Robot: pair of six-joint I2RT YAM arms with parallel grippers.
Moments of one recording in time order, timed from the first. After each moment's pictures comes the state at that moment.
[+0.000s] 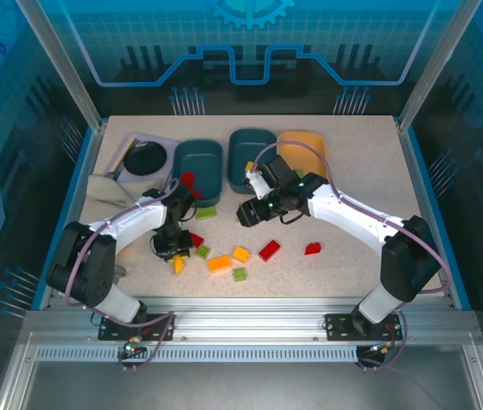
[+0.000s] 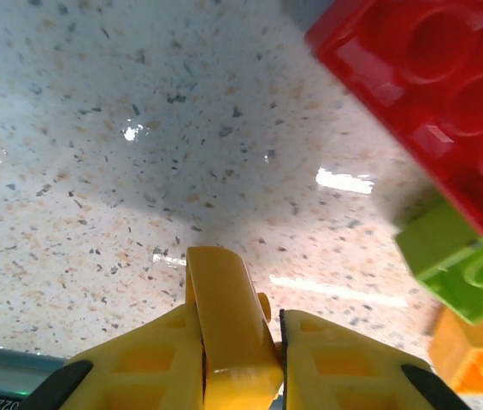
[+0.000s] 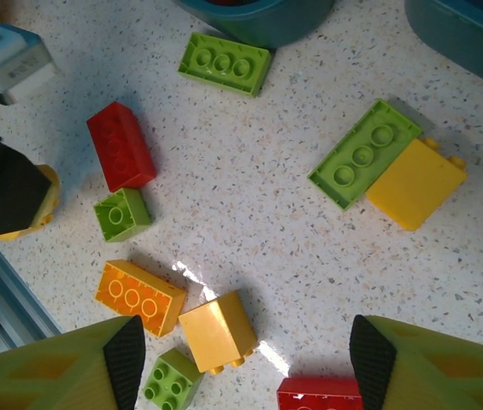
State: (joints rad) left arm -0.35 1.52 0.94 -1.09 0.09 -0.67; right arm 0.68 1.60 1.27 -0.67 -0.27 0.23
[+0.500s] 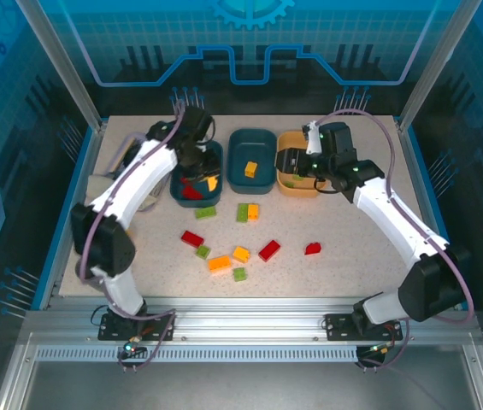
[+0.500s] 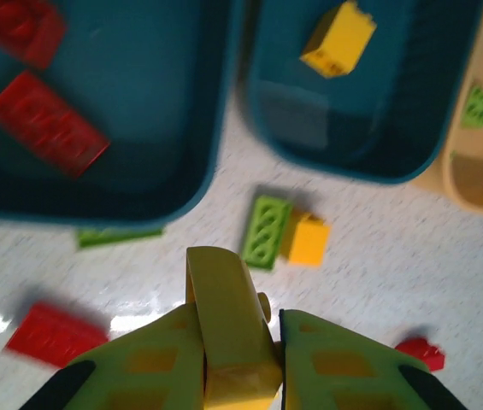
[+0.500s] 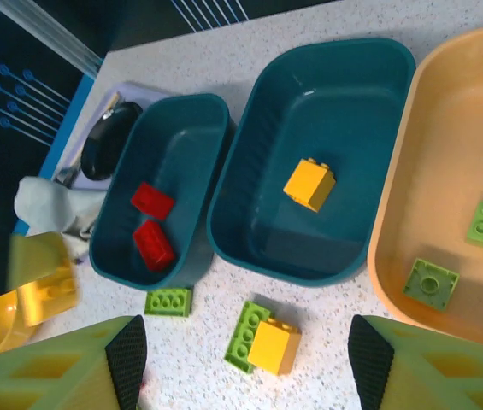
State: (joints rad) left arm -0.39 1.87 1.85 -1.15 0.13 -0.69; right arm 0.35 1.43 1.26 -0.46 -0.27 0.44
